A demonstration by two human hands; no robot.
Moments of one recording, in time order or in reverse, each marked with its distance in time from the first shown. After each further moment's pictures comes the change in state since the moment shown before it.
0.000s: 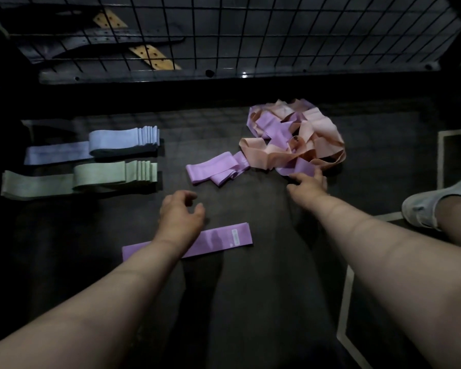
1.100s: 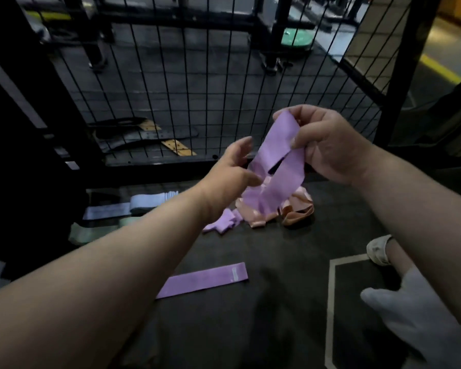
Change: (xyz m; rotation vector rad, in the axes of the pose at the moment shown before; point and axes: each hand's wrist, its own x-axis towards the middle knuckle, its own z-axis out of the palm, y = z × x) left_hand -0.103 0.214 -0.118 -0.625 -0.419 0.427; right_hand -0.252 -0.127 -0.237 0.932 -0.270 -0.742
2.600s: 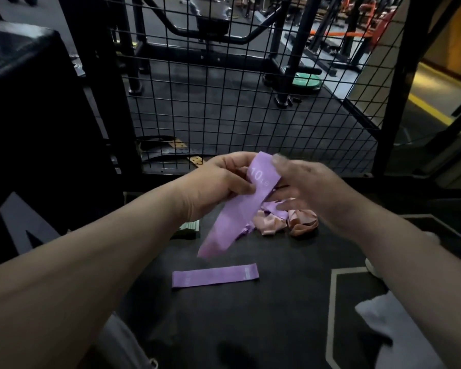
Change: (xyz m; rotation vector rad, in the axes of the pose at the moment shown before) left_hand -0.127 0.070 -0.069 -0.116 -0.297 0.074; right_hand -0.122 -0.035 0.105 -0.354 -0.084 0.034
